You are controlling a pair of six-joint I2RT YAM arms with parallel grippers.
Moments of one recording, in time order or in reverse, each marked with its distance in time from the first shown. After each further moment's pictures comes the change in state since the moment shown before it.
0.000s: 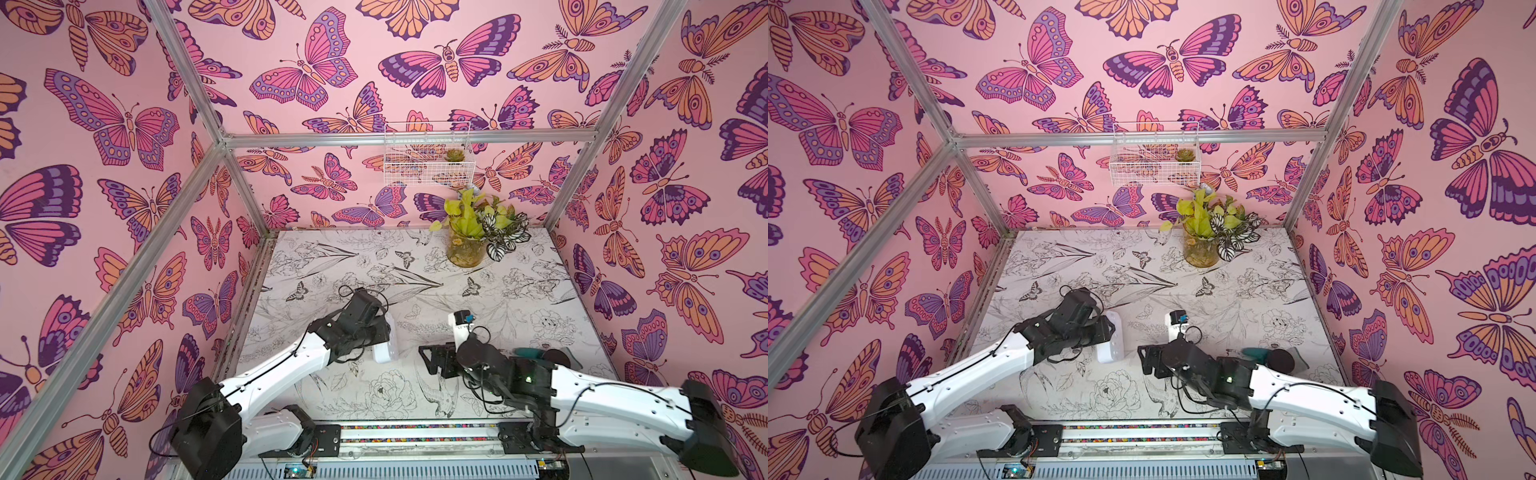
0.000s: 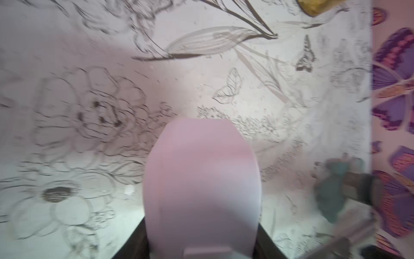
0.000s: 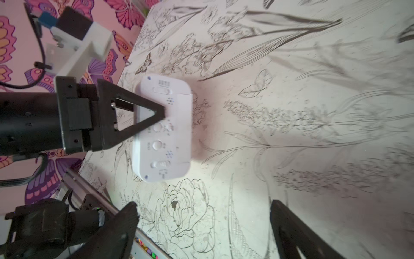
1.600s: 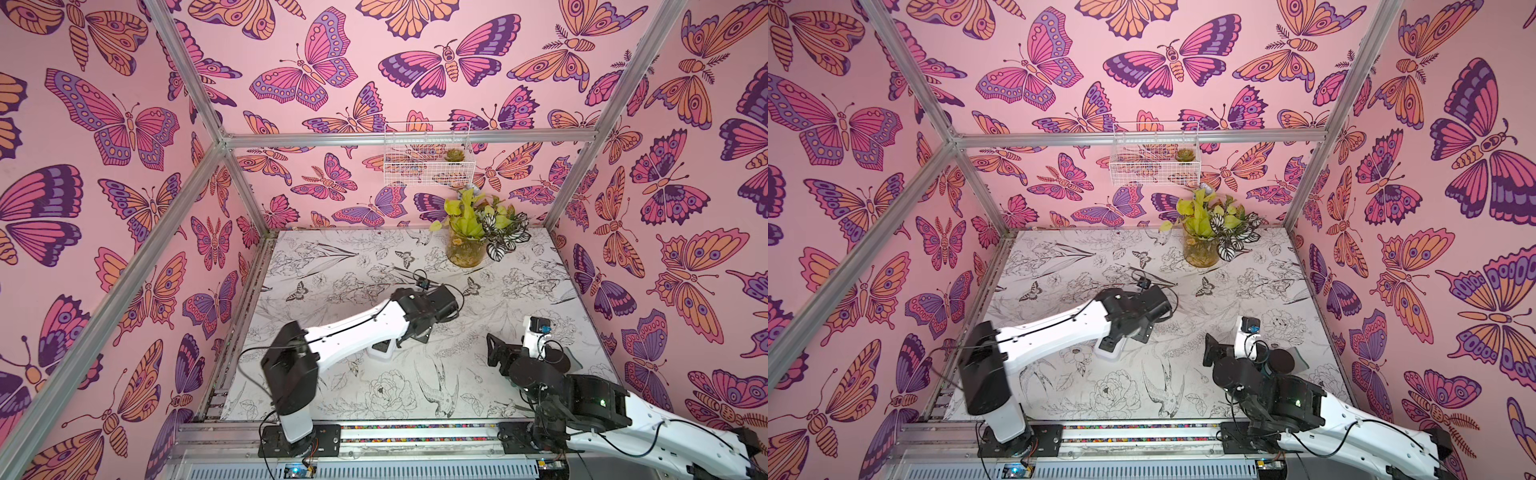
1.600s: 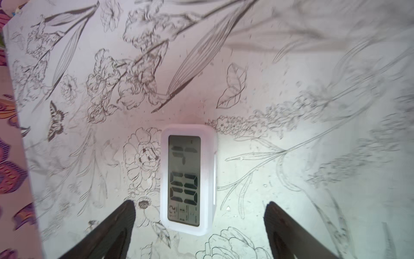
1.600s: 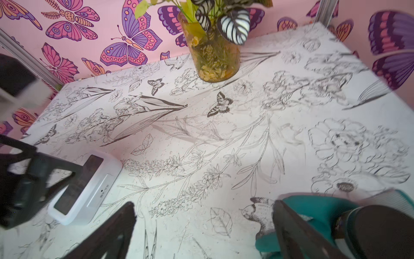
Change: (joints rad) left arm -0.298 0.392 0.533 -0.397 -0.388 0.218; right arm -0.013 -0.410 -0.027 -0.502 0.486 0.002
